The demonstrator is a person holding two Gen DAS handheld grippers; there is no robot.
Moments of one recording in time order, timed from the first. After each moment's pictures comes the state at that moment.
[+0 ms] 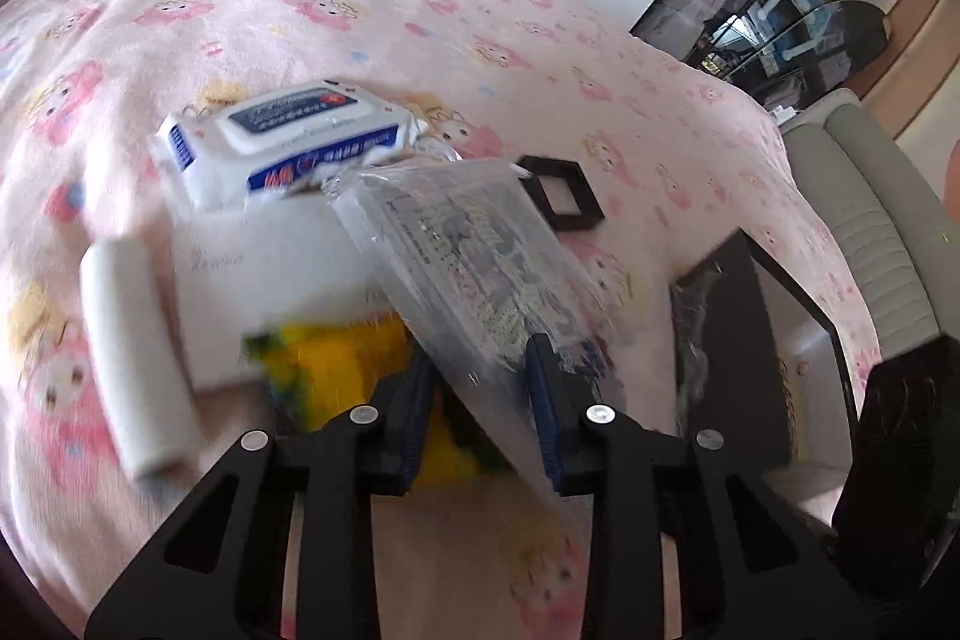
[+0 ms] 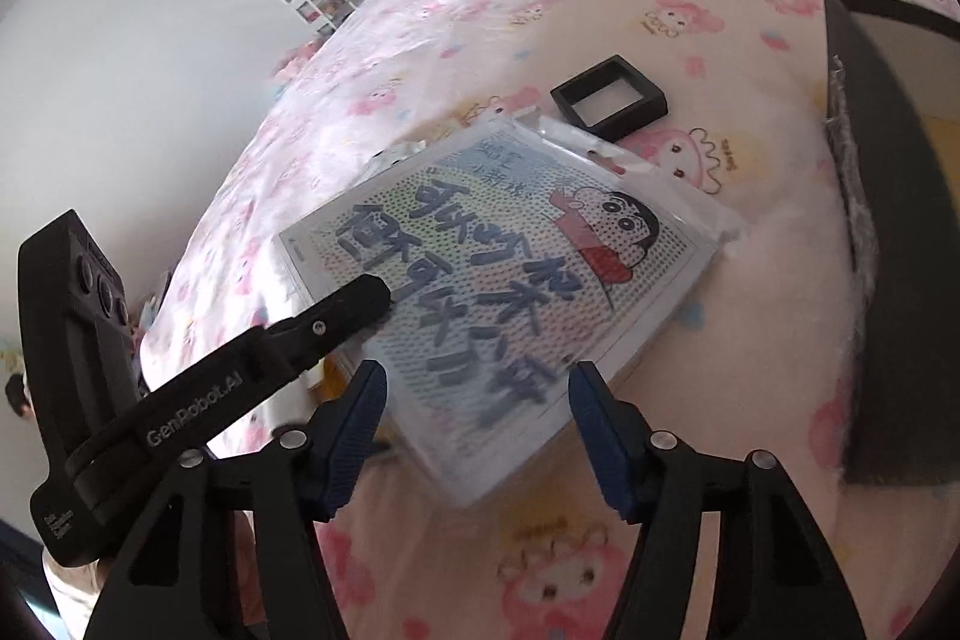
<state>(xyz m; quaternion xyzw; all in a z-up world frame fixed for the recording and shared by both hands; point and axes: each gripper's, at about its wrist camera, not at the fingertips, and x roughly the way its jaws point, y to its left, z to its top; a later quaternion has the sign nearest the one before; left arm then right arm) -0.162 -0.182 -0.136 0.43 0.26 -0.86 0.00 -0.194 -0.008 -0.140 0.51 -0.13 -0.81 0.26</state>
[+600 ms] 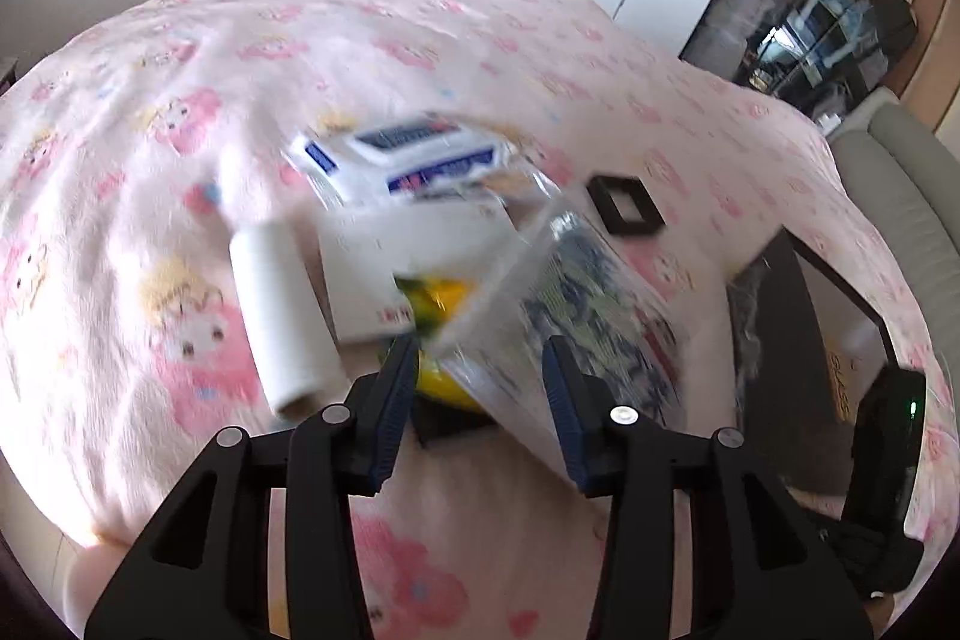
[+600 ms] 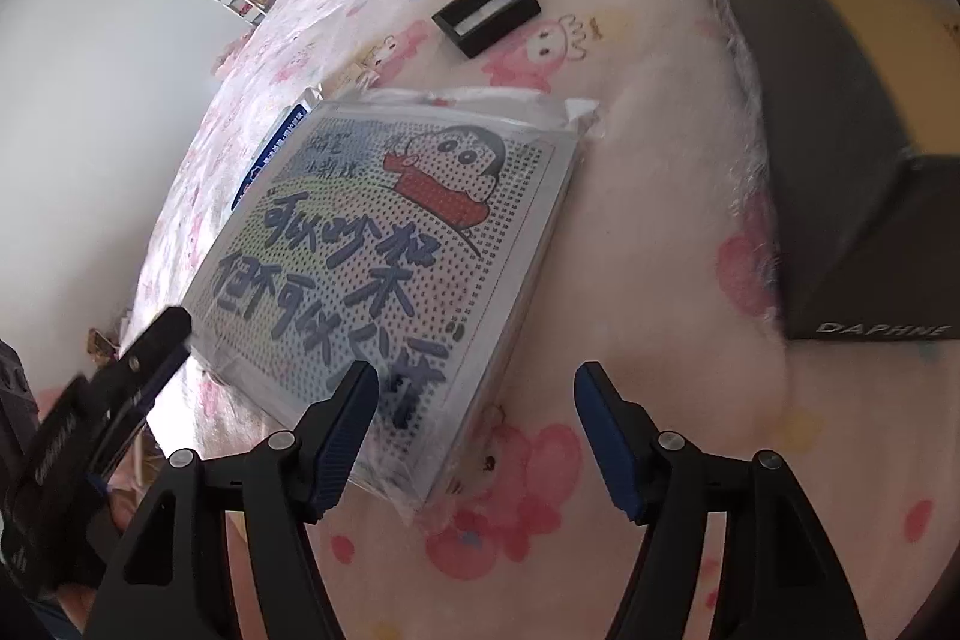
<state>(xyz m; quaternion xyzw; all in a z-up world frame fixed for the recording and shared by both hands) -0.116 -0.198 -0.122 0.41 0.21 -0.89 0.09 -0.178 0.036 -0.184 0.58 -0.18 -0.77 0.22</state>
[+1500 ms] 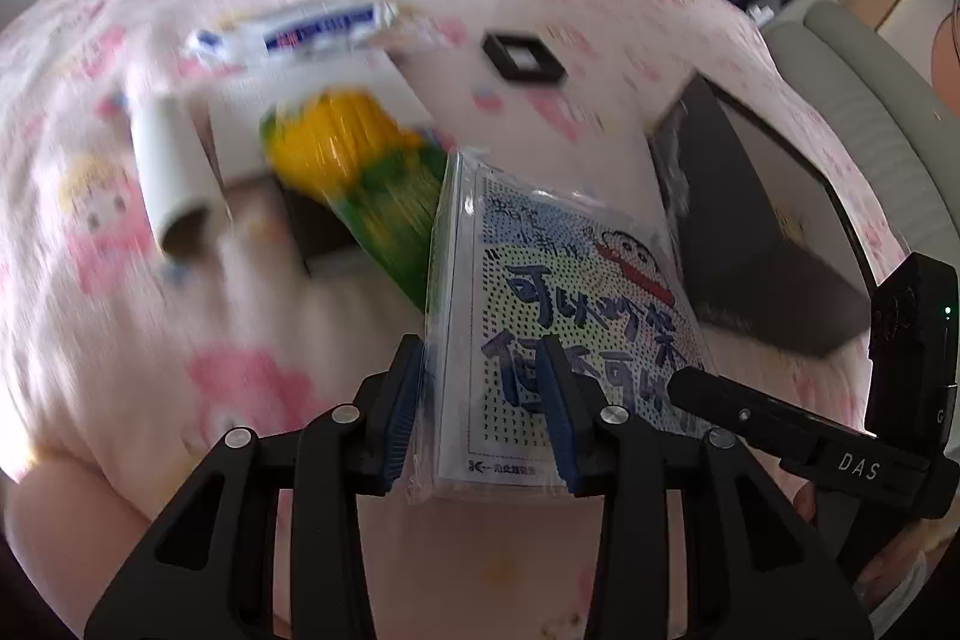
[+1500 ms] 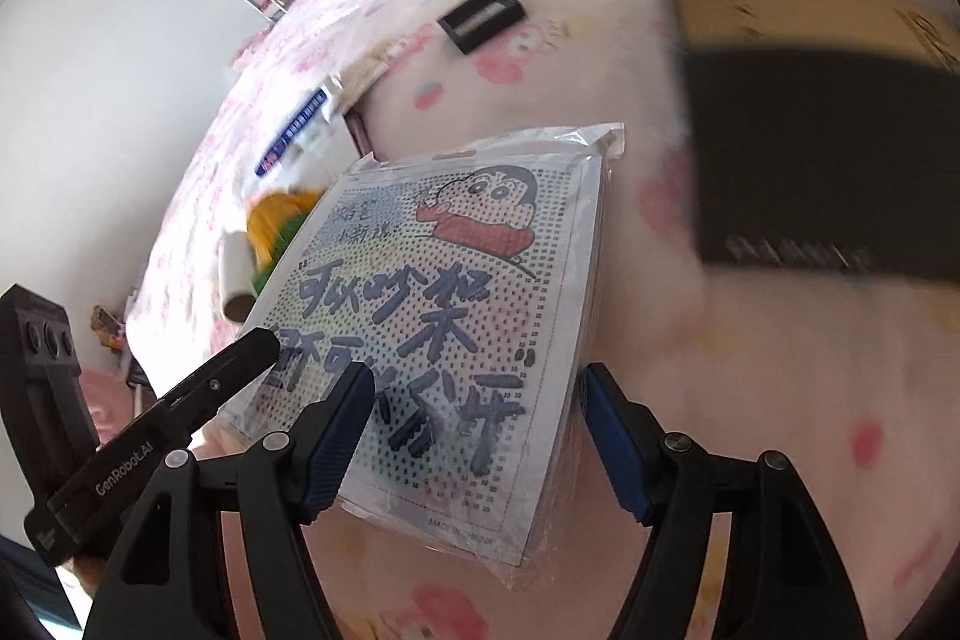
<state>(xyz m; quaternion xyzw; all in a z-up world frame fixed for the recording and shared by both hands) -0.067 -0.127 -0.150 0.50 0.18 -0.85 -0.03 -0.126 0.079 -0.169 0.56 -0.15 -0.78 0.22</state>
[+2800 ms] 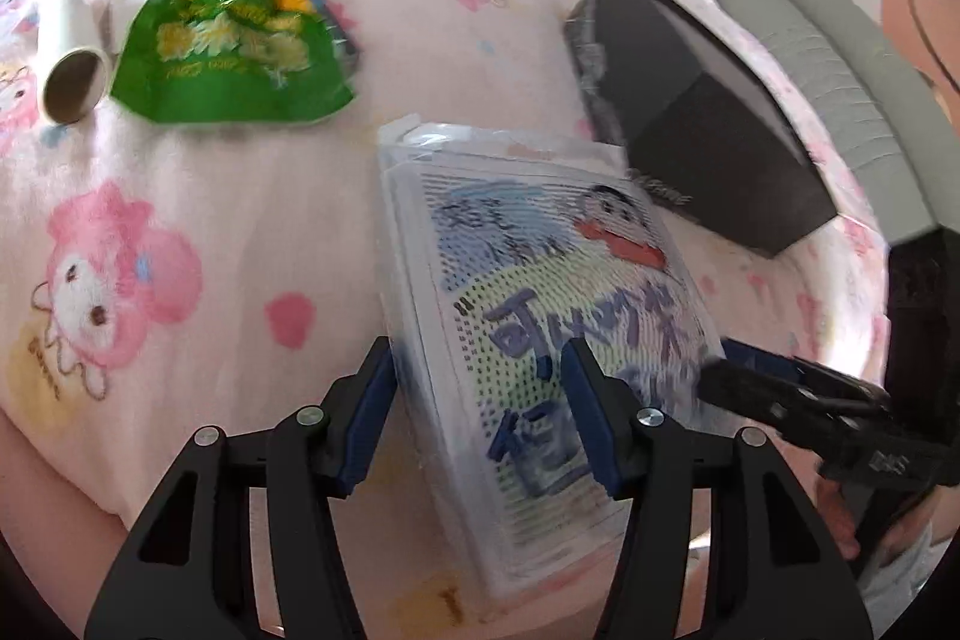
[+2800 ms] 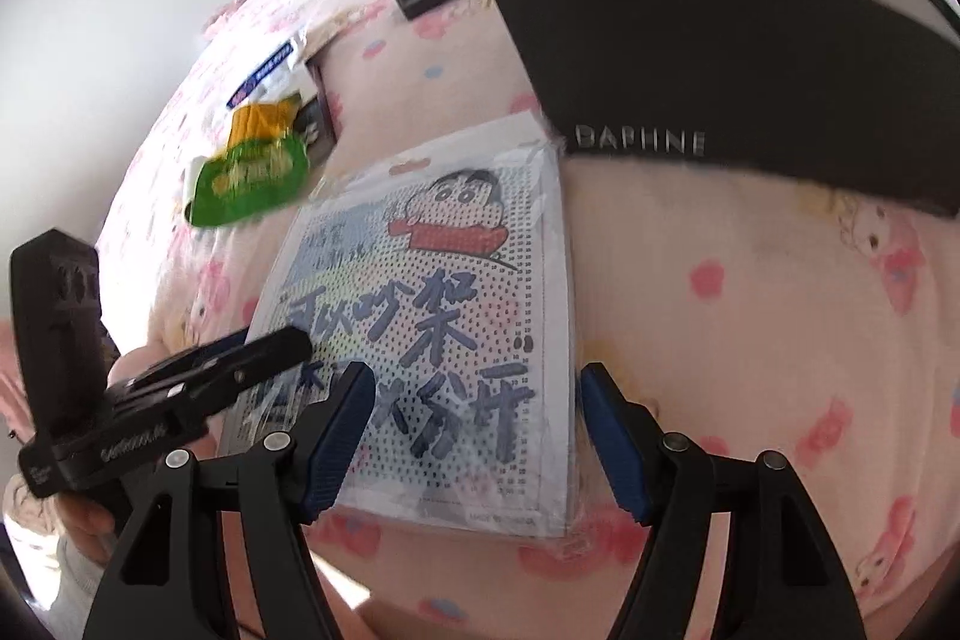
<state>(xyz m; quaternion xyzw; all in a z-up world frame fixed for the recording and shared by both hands) -0.044 -0.086 -0.188 0.53 0.19 -0.82 -0.11 -0.064 0.138 -0.156 0.58 -0.09 -0.79 0.20</state>
